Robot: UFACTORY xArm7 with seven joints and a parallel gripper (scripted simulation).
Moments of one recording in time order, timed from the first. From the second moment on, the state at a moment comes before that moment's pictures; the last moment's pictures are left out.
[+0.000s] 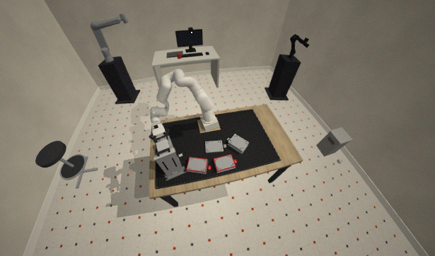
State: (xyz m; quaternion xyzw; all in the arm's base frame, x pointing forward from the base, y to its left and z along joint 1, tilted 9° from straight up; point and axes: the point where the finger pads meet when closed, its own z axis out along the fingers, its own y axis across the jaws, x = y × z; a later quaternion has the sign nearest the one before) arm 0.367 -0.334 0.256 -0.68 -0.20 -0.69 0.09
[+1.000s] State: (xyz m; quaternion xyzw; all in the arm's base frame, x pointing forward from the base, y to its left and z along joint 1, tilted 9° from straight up) arm 0.359 -0.337 0.256 -0.68 -0.20 -0.69 0.09
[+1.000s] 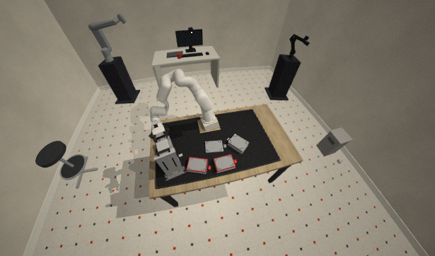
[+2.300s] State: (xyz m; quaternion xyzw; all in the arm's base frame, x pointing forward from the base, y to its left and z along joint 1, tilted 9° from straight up) arm 0.342 -0.354 0.205 -0.68 -0.20 -0.69 0.09
